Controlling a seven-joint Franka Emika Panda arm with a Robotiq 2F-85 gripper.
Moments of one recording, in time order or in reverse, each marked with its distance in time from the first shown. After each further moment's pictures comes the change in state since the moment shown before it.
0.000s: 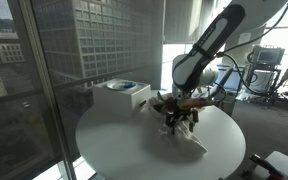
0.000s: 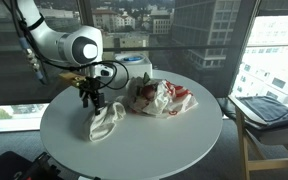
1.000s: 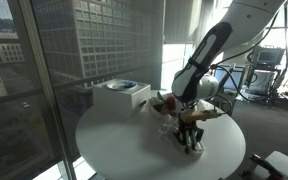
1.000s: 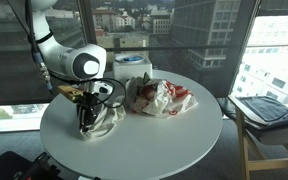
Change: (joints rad) arm -0.005 0.105 0.000 -0.014 0.099 -0.053 -0.029
